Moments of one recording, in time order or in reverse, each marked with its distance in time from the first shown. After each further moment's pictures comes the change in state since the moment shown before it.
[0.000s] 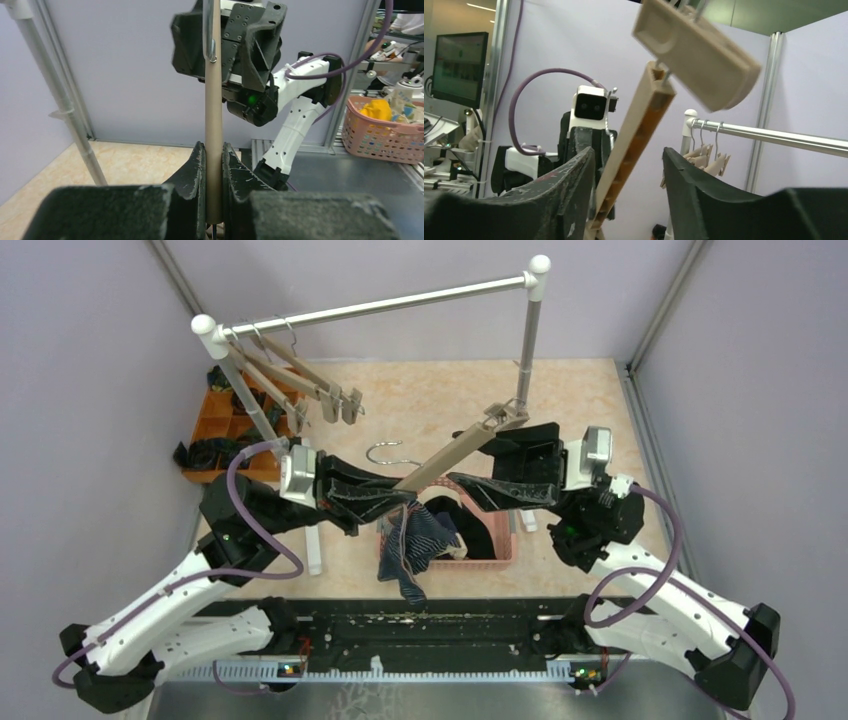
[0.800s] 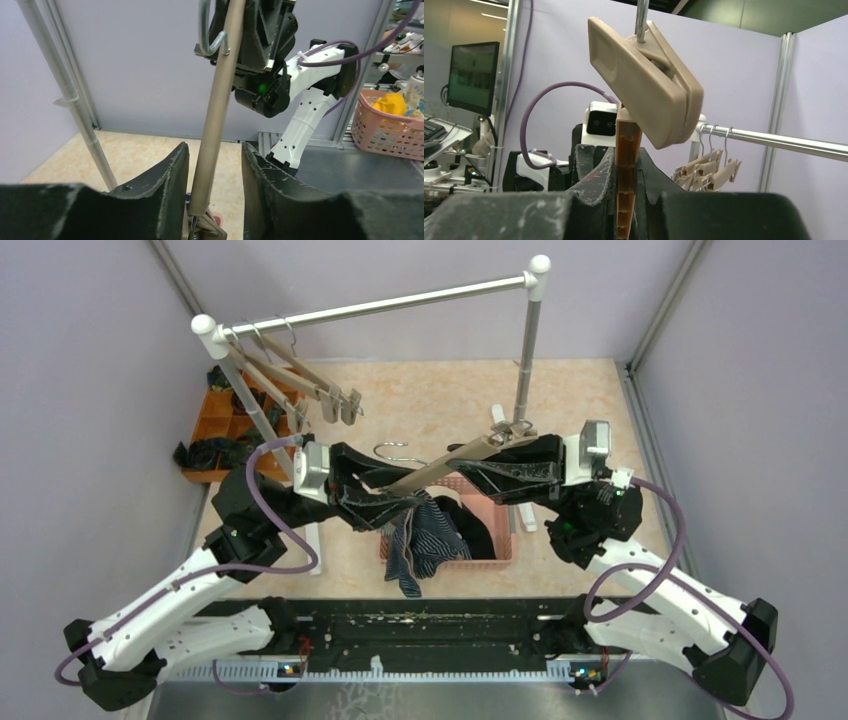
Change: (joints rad) left arm 0.006 0.025 -0.024 0.016 0.028 0.011; right arm 0.007 0.035 0.031 0.031 -0.009 0.056
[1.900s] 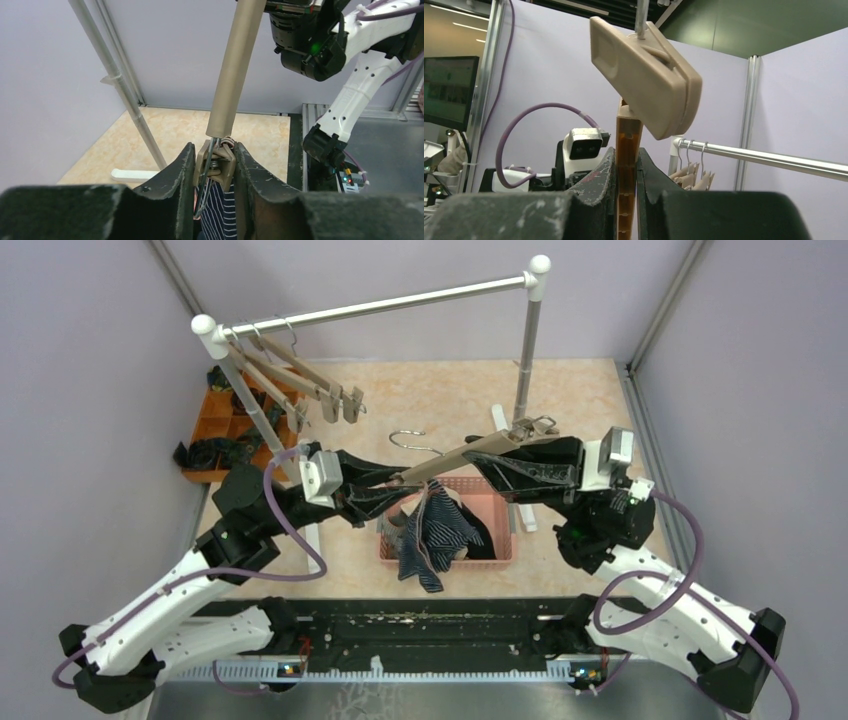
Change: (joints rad) left arm 0.000 -0.017 0.034 -0.199 -0.121 0.218; right arm -0.002 -0.053 -0.010 -0.007 0.085 -0.072
